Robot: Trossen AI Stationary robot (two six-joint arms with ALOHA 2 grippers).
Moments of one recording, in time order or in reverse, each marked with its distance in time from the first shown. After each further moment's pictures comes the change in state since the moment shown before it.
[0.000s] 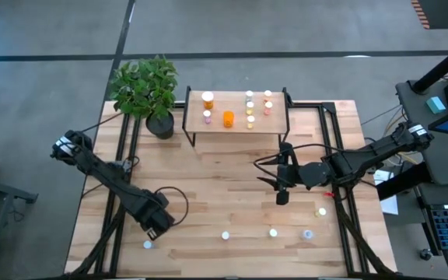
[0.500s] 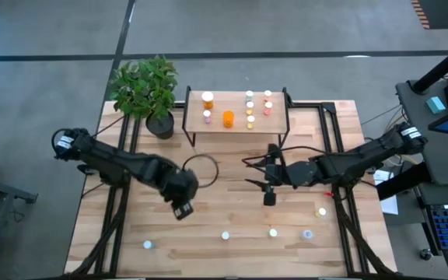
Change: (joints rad) left arm 0.316 0.000 0.362 0.004 -0.188 0.455; right arm -0.054 0.123 0.012 0.192 -0.082 0.059
